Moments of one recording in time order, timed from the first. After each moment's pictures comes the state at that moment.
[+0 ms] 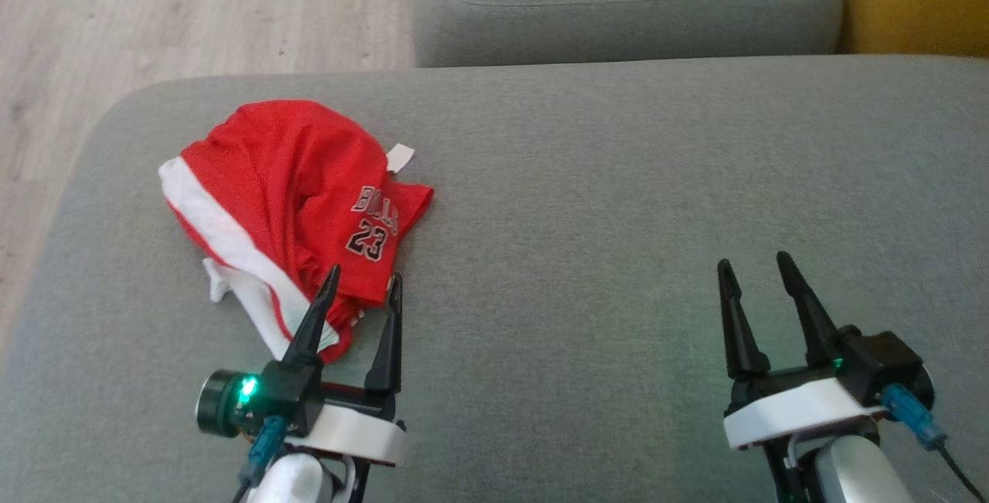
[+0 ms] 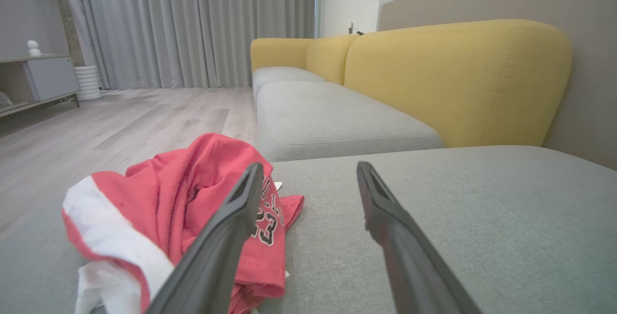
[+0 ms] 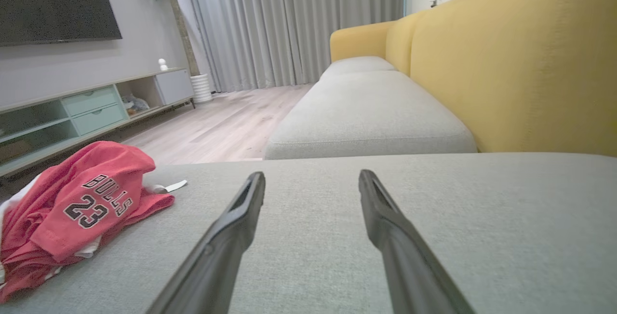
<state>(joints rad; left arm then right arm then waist) -0.11 0.06 -0.31 0.28 -0.16 0.01 -0.25 -0.03 -0.04 0.09 0.24 0.13 0.13 -0.25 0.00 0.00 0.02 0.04</state>
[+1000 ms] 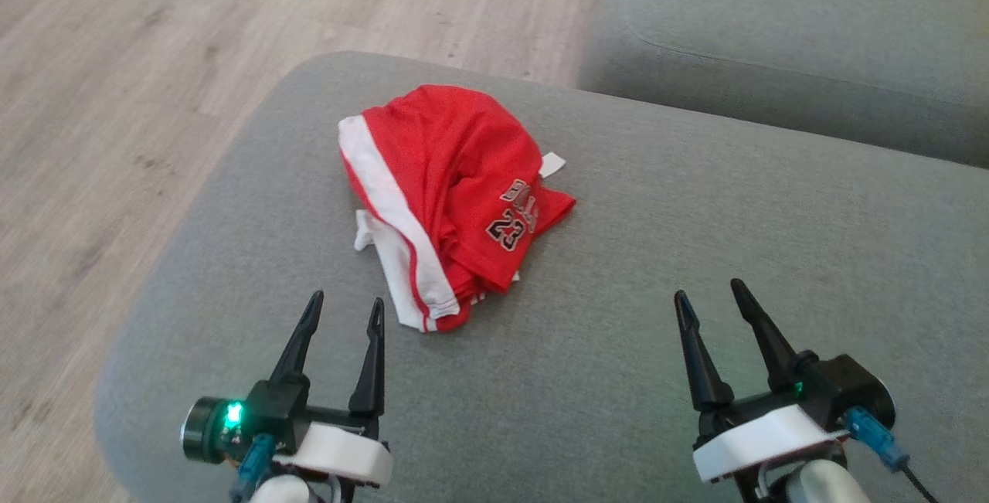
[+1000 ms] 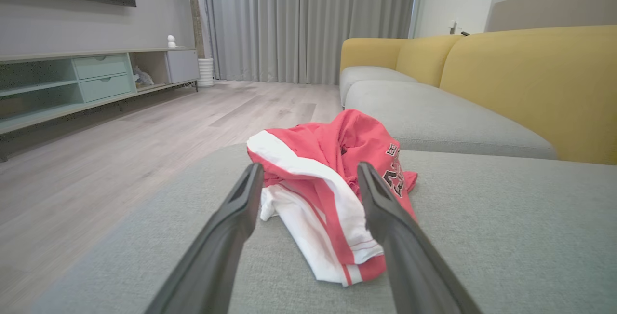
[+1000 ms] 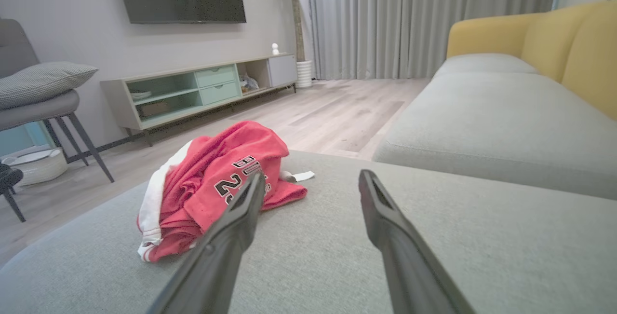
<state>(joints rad) -0.08 0.05 -0.26 0.32 -0.12 -0.01 -0.25 0.01 -0.04 0.18 0.23 0.14 0.13 -0.25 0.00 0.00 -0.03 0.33</state>
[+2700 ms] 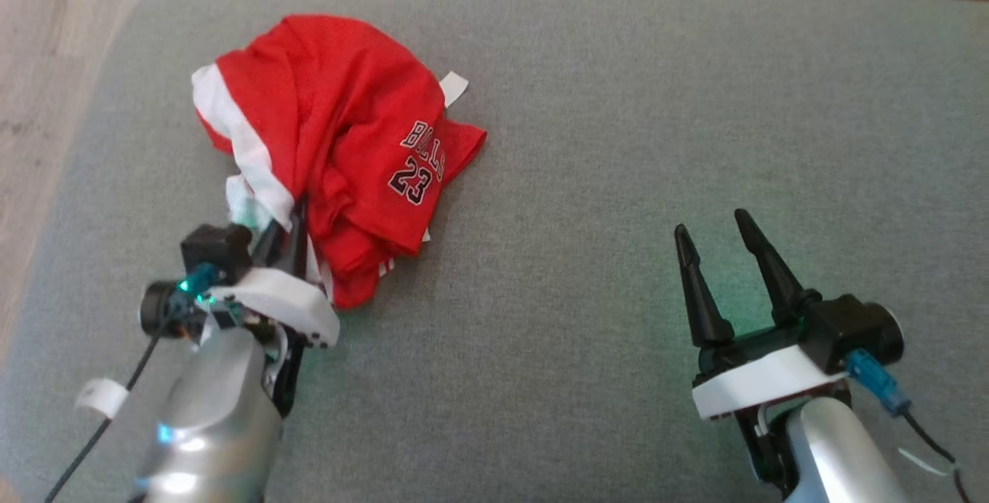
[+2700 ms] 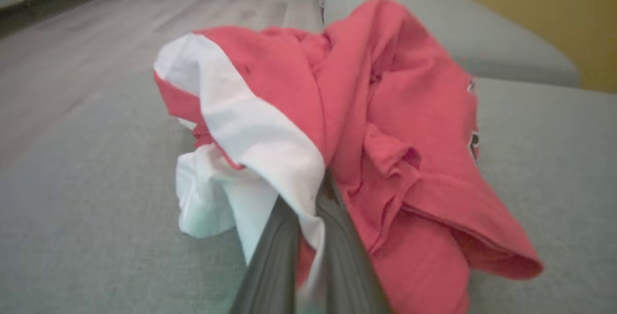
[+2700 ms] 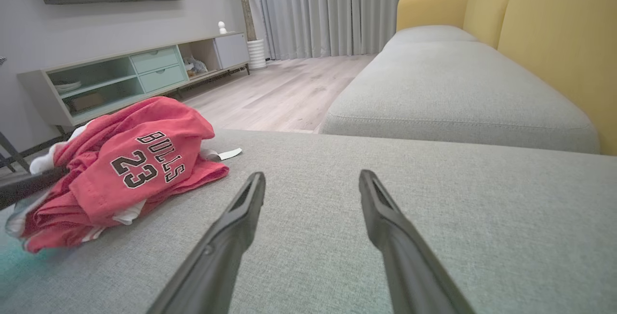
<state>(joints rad) -0.57 0.09 -0.23 0.93 -0.28 -0.12 -0.21 -0.12 -0.05 0.17 0.23 0.08 0.13 -0.25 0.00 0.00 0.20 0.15</state>
